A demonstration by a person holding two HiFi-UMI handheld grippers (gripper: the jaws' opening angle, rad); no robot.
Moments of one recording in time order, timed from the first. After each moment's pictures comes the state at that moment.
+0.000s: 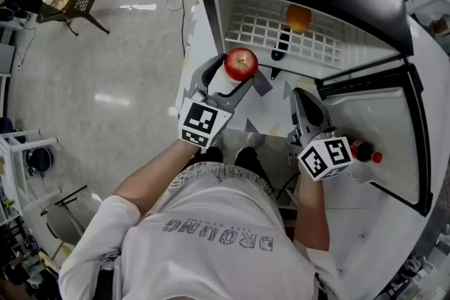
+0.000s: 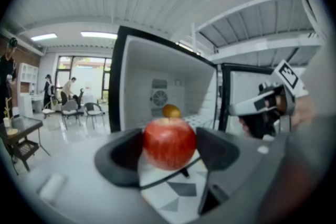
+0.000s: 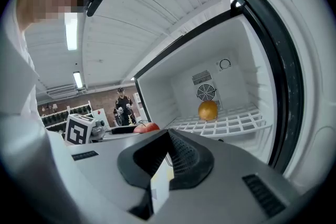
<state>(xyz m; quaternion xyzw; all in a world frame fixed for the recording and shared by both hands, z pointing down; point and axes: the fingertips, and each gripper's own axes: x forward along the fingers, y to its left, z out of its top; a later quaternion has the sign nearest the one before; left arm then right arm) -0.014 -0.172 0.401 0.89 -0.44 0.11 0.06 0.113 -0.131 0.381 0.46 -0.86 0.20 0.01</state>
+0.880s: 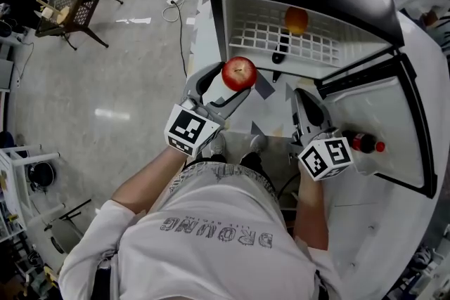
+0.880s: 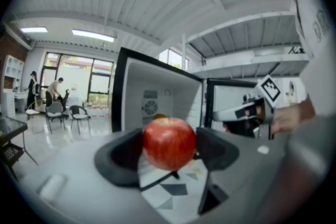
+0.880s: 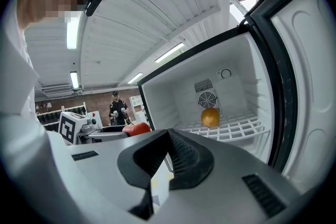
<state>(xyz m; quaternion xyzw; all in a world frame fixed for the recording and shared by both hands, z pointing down) -0.036 -0.141 0.363 0.93 -0.37 0.08 0.04 0.098 -0.118 0.358 0.49 -0.85 0.18 0.00</state>
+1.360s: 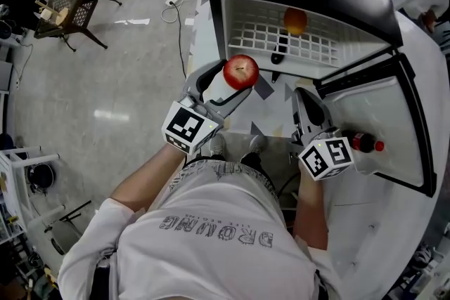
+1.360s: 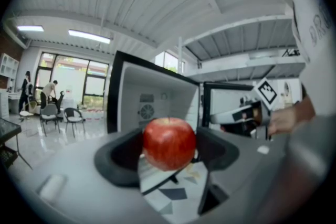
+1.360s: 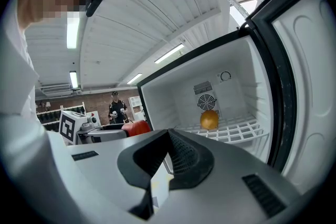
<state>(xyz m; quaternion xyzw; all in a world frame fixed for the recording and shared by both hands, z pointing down) -0.032 -0.145 0.351 0.94 -0.35 0.06 0.03 0.100 -0.120 0.352 0.50 -0.85 0.17 0.00</state>
